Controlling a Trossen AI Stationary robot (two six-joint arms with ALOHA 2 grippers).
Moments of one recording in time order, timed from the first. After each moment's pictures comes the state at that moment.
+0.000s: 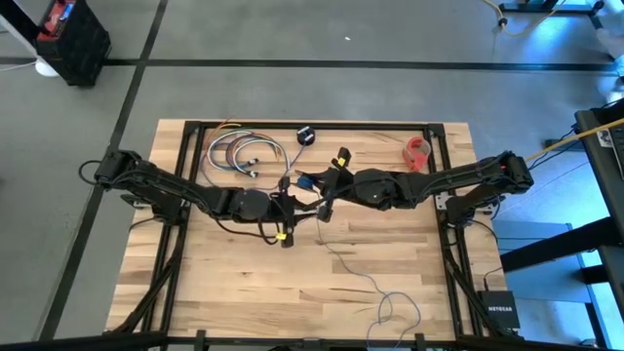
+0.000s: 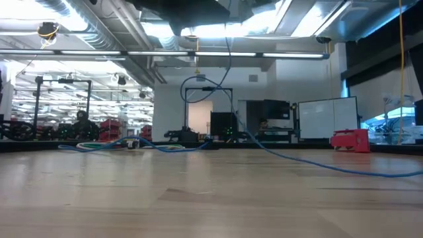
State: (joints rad) left arm -0.20 1.45 0.88 0.32 -0.35 0.05; right arm 0.14 1.50 1.20 0.10 0.49 -0.10
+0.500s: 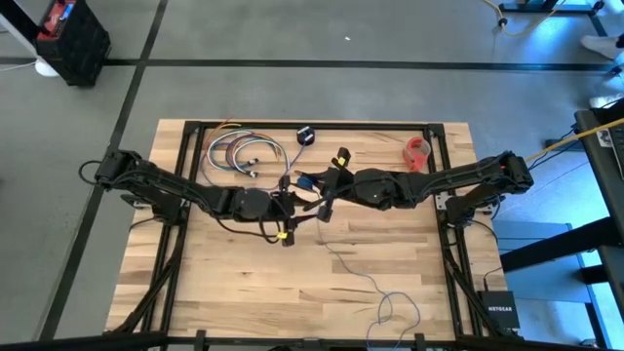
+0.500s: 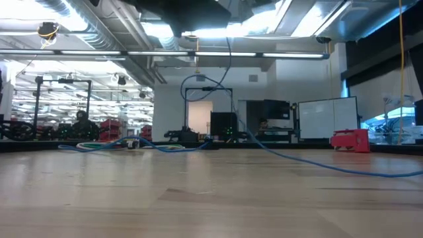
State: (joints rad) left arm -0.19 1.46 0.88 0.32 -0.35 0.06; right arm 0.14 1.50 1.20 0.10 0.48 -0.10
